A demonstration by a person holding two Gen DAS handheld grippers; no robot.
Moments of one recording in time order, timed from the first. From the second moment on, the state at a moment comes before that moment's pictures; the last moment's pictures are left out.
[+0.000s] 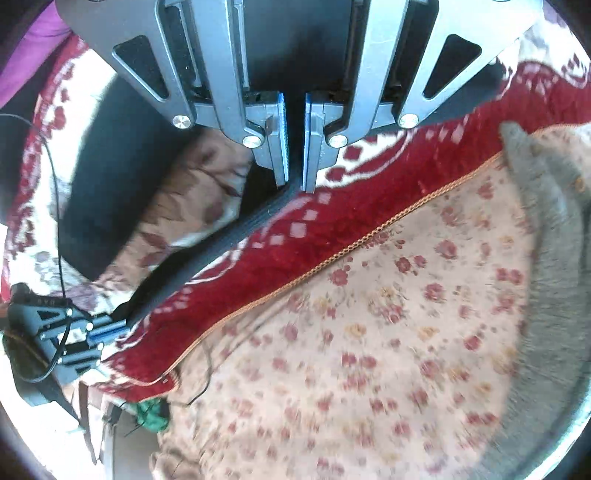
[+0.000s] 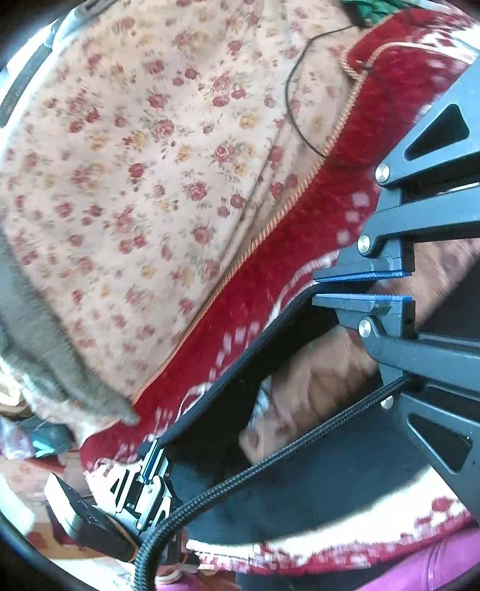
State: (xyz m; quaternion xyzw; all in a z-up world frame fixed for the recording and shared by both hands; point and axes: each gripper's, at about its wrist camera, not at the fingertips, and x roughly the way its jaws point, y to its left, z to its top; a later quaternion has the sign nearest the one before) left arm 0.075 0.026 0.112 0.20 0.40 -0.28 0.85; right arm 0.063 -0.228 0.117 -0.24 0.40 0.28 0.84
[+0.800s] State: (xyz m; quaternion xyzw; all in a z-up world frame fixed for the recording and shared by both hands) left arm -0.077 0.083 0.067 -0.04 0.43 -0.15 0.89; right arm -0.110 -0.373 0.030 0.24 0.42 0.11 0.87
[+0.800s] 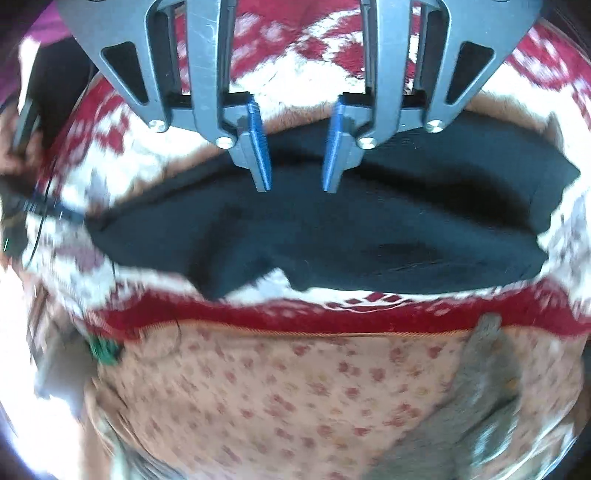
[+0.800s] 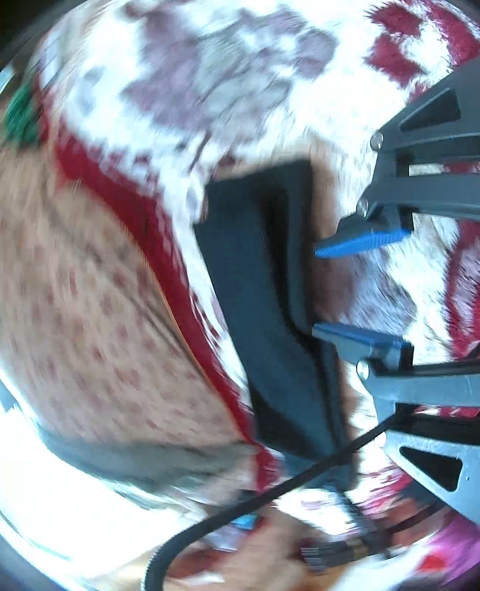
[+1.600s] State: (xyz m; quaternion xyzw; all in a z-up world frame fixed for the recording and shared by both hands) left arm -0.068 0.129 0.055 -0.23 0.44 -0.08 0.86; right arm -0.066 -0.415 0.022 0.42 0.43 0.08 0.80
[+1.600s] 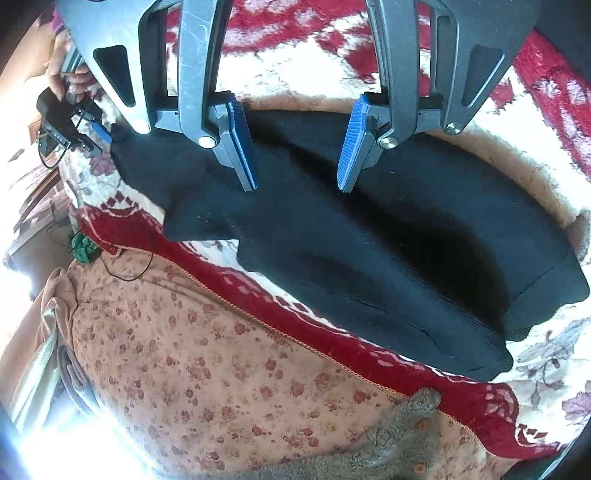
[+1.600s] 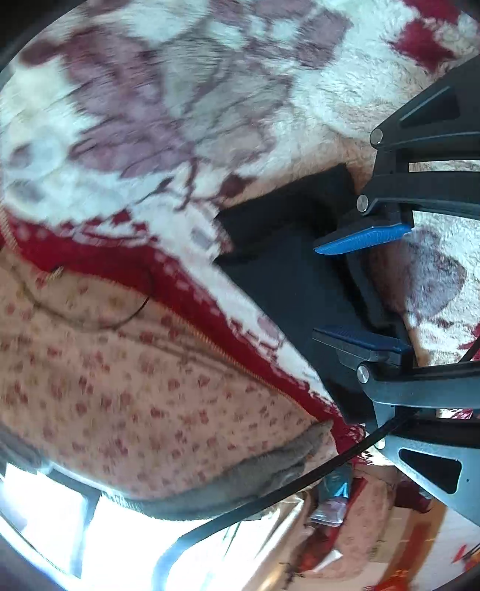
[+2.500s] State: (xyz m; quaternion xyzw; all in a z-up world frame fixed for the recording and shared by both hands) left arm -0.044 0.102 0.069 -0.26 0.40 -0.07 0.88; right arm -0.062 -0.416 0.023 0.46 0.34 0.12 0.81
